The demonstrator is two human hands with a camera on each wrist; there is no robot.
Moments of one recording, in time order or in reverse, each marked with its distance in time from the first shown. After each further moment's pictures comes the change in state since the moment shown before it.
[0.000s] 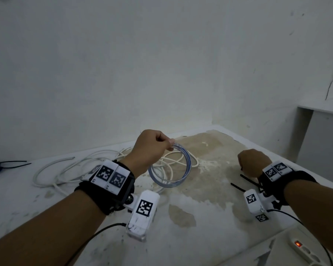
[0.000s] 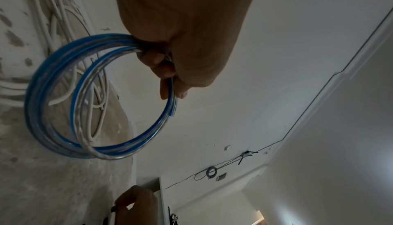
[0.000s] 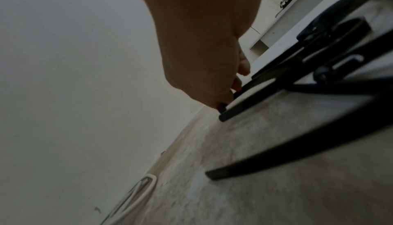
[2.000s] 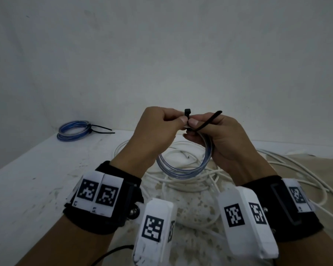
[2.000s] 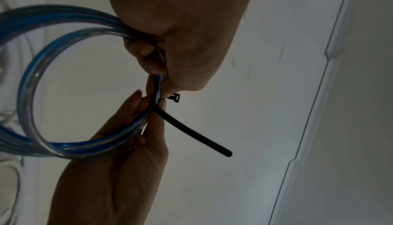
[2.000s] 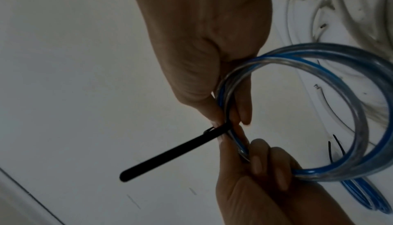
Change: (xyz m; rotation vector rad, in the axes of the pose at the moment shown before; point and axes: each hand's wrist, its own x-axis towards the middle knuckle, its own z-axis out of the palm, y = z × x) left_hand 0.038 -0.115 -0.204 -0.031 0.456 -0.061; right_hand 0.047 -0.386 -0.172 2.213 -0.336 -0.642
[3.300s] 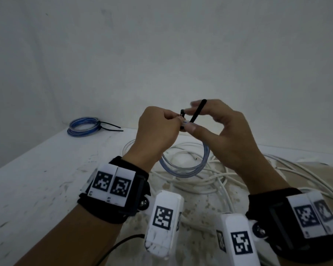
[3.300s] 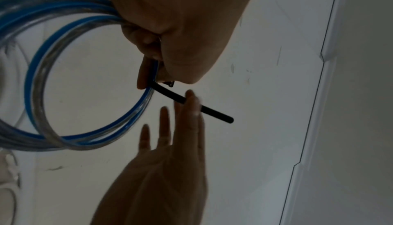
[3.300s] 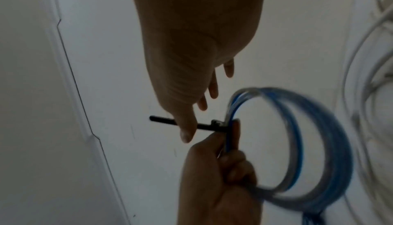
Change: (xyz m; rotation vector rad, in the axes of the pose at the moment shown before) left_hand 0.005 -0.011 -0.011 0.050 0.180 -0.033; right_hand -0.004 -0.001 0.008 -0.898 -0.078 -0.577
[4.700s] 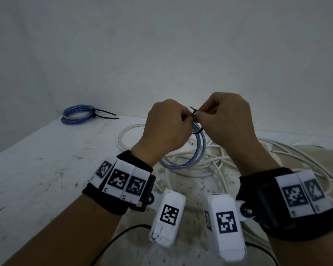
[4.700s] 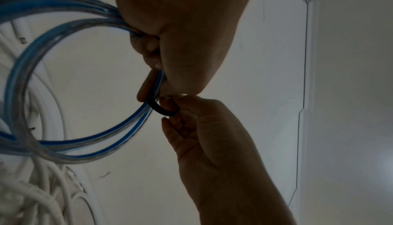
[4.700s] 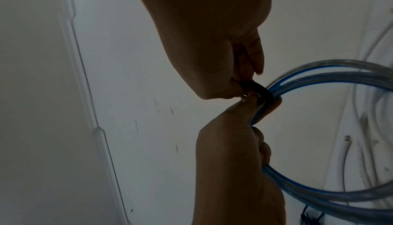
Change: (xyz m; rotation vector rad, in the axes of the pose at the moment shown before) left_hand -0.014 -0.010 0.019 0.538 -0.169 0.320; right_hand 0.003 -0.004 0.001 -0.317 0.083 0.372
